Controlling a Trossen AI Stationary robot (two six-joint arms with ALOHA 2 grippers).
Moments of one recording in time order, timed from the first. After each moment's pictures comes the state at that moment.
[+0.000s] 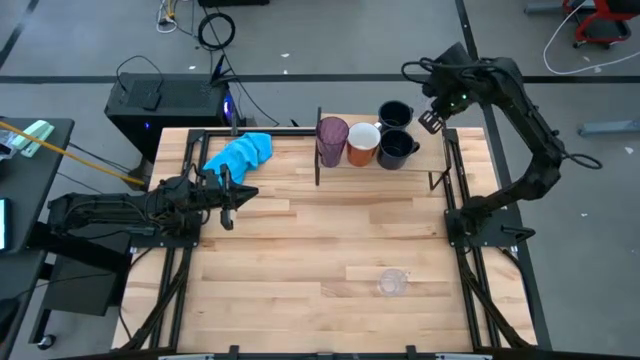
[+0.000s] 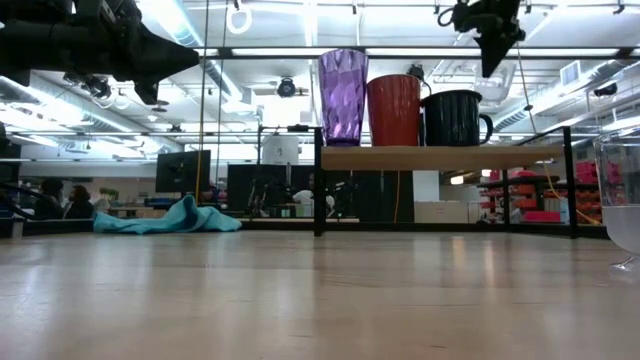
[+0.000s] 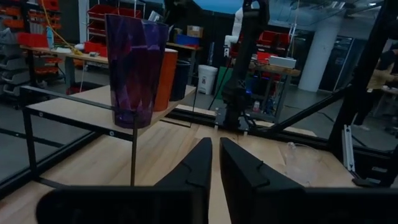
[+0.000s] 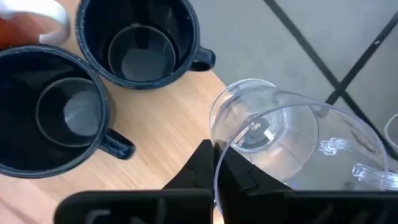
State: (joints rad) left arm 0.11 0.44 0.17 0.34 -0.09 -0.15; right arm -0.87 1.40 1.83 -1.57 0.20 -0.14
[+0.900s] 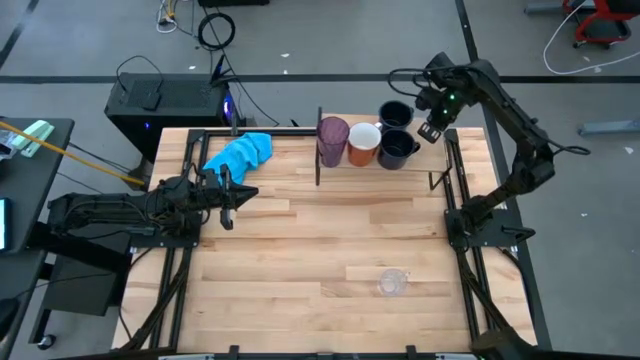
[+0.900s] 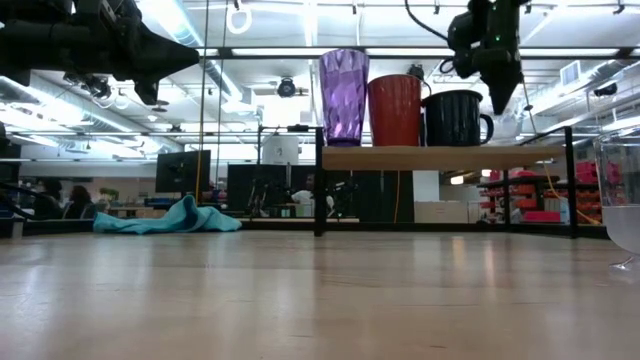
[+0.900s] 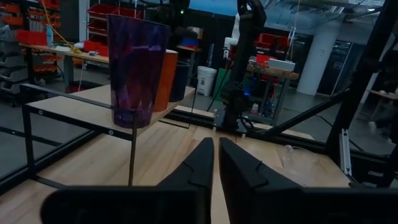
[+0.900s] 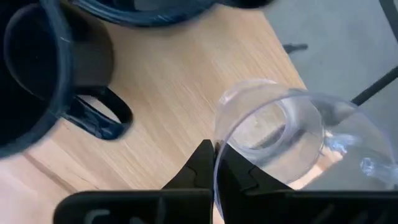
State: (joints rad) left arm 0.11 0.44 0.17 0.35 -0.09 -0.17; right arm -1.01 1.47 1.63 -1.56 0.03 -0.31
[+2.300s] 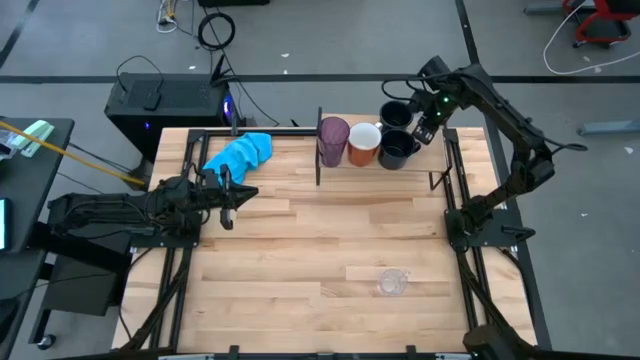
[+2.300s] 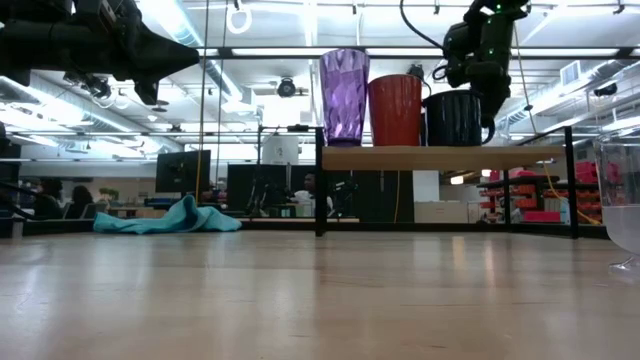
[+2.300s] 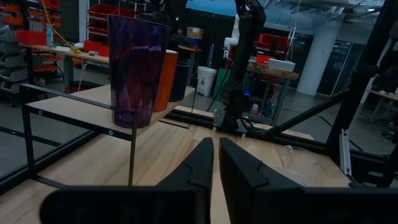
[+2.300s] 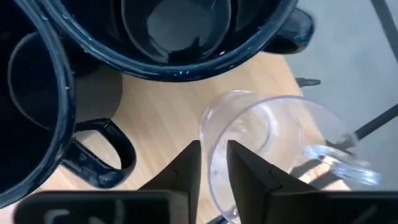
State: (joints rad) left arm 0.11 0.44 0.17 0.35 -0.09 -0.17; right arm -1.00 1.47 1.54 -1.41 -0.03 -0.39
